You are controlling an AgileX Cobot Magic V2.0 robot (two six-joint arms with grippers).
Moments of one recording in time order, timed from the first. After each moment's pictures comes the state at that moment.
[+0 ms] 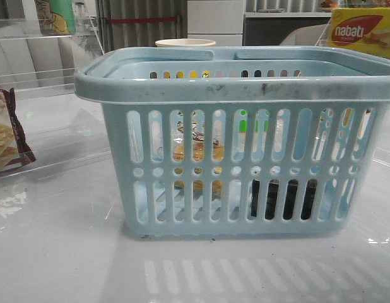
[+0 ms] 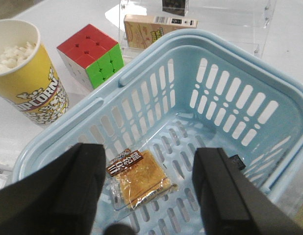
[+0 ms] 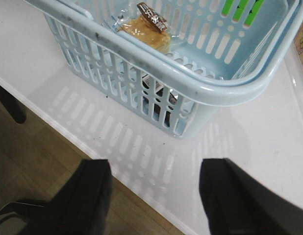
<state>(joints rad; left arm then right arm) -0.72 1.43 -1.51 -0.07 0.76 0.16 0.46 0.51 -0.66 0.10 0.83 -0.16</state>
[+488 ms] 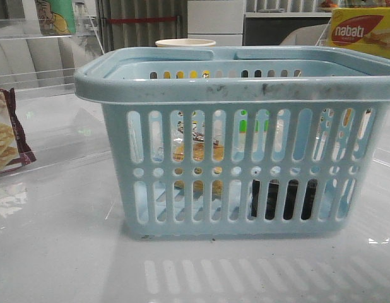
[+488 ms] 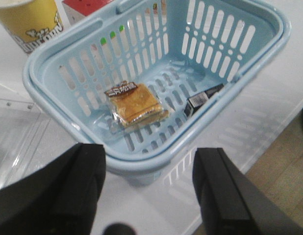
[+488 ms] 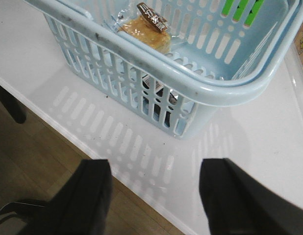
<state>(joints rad) -0.73 0.97 -0.99 -0.07 0.72 0.16 0.46 0.51 -0.66 0.10 0.83 -0.16</state>
